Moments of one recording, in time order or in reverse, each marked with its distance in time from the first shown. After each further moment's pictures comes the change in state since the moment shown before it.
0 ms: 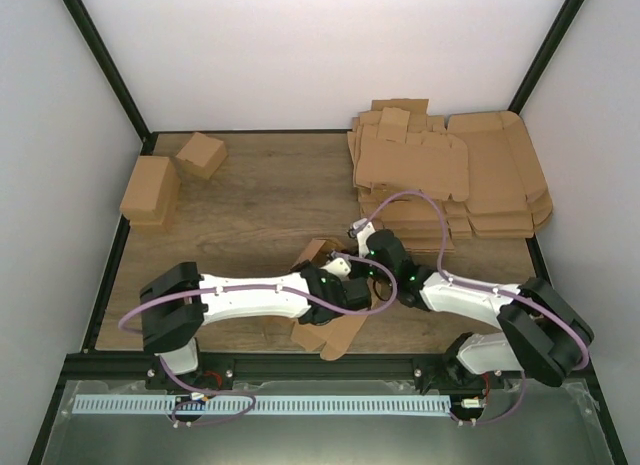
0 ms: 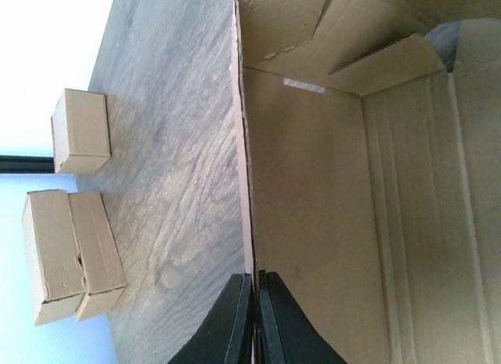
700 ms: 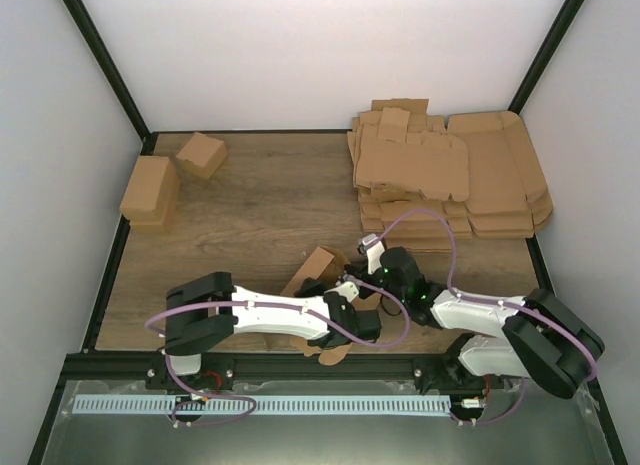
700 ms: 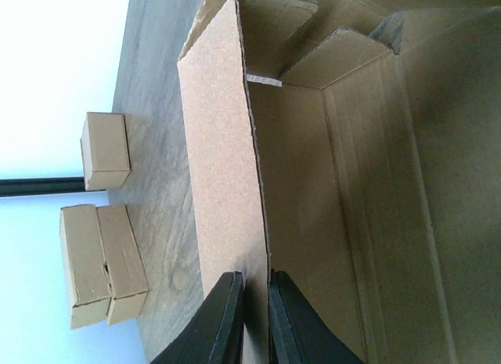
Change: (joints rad) left arm -0.133 0.140 0.005 -0.047 -0.092 -0.097; right arm 0.000 -0.090 -0.217 0.209 -0.096 0.045
